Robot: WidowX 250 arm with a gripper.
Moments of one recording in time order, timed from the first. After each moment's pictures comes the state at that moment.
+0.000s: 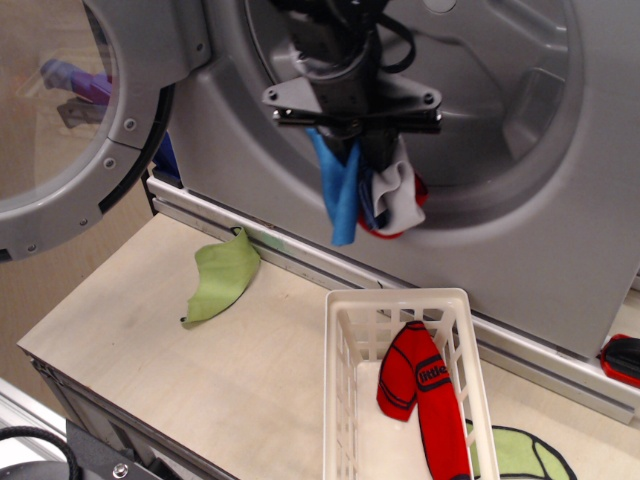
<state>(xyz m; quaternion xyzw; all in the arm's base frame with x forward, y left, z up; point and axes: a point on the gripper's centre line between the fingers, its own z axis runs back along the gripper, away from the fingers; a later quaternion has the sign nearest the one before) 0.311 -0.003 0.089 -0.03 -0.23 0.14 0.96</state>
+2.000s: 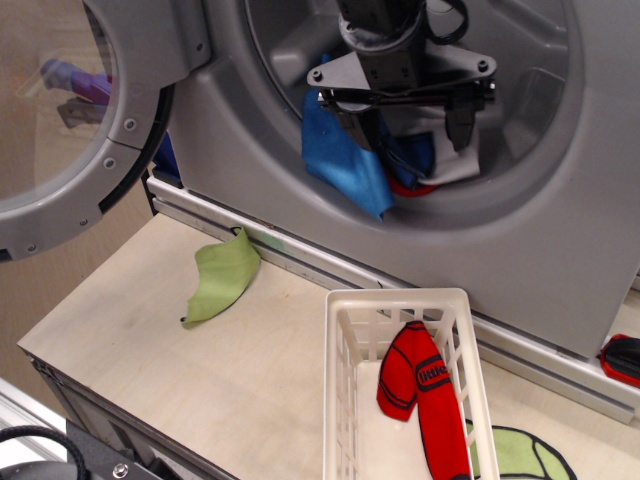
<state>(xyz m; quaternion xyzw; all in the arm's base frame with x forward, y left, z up) 0.308 -0.034 0.113 -0.06 -0.23 0.15 0.96</state>
